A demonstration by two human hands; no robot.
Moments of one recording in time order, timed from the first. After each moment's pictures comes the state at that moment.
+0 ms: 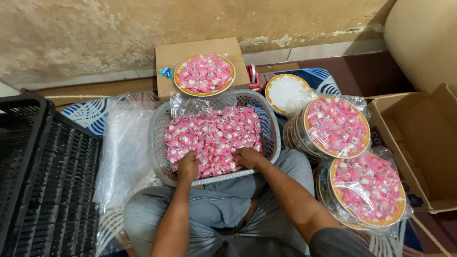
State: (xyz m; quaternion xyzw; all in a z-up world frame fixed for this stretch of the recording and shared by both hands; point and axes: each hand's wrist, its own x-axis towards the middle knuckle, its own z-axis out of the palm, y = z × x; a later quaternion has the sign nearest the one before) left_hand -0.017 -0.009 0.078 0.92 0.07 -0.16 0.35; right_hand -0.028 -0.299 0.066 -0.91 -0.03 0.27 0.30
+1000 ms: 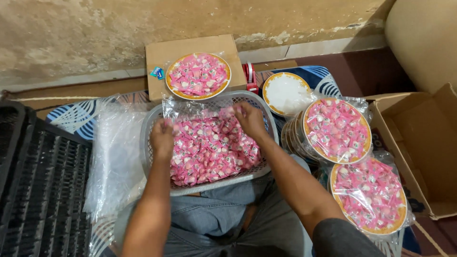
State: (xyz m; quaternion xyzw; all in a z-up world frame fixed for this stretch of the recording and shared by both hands) left_hand 0.062 -0.008 0.178 0.72 0.12 0.07 0.68; right_hand 0.044 -0.309 0.193 -0.89 0.05 -0.15 0.43
